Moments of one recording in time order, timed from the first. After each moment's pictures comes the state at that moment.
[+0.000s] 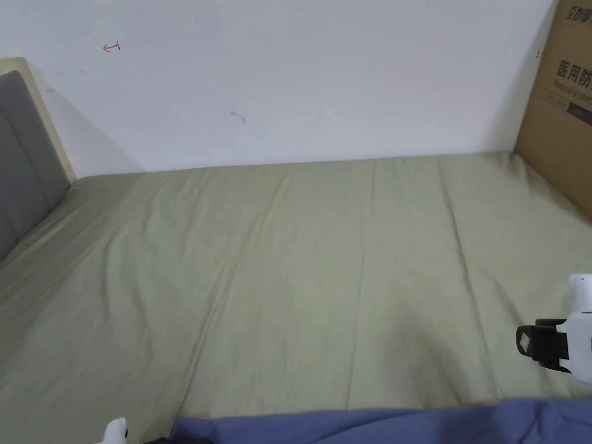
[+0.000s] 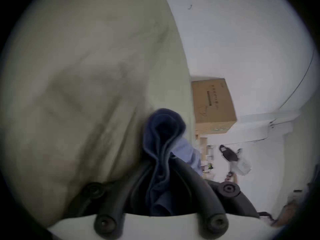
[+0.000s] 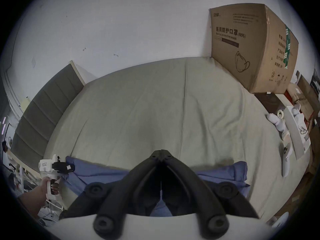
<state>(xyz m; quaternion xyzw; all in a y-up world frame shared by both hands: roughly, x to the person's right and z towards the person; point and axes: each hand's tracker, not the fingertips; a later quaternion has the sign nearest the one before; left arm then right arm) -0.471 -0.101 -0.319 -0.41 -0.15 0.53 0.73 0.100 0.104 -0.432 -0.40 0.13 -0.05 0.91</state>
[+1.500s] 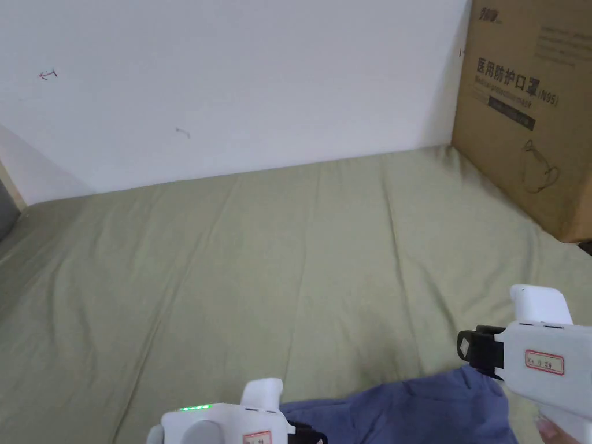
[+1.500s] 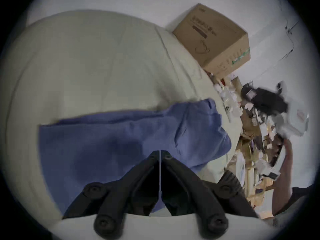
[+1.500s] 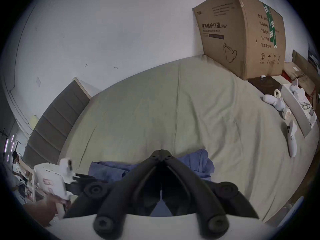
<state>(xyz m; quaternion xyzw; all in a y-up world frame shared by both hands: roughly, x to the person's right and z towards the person) -0.175 -0.010 -0.363 -0.51 -0.22 0.17 0.81 0.161 0.093 -0.392 -0.37 0.13 -0.13 0.91</state>
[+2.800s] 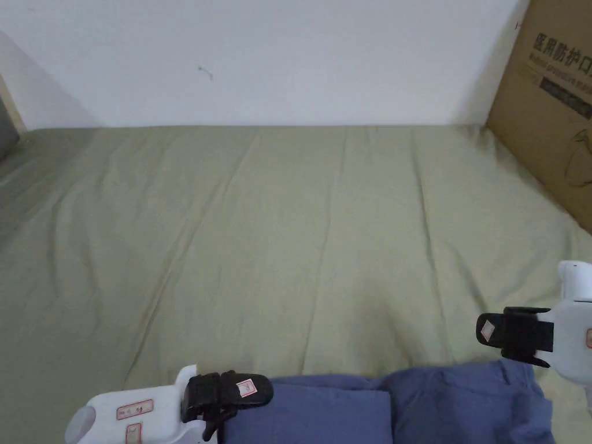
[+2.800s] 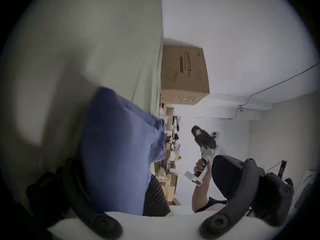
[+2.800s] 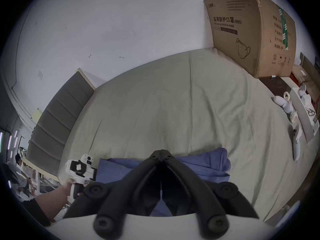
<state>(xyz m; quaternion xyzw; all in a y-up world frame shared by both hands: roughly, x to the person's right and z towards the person) -0.338 -0.121 -0.377 -0.43 -0.38 0.58 0.58 0.120 0.110 -0.409 -0.41 0.16 -0.12 0.89</state>
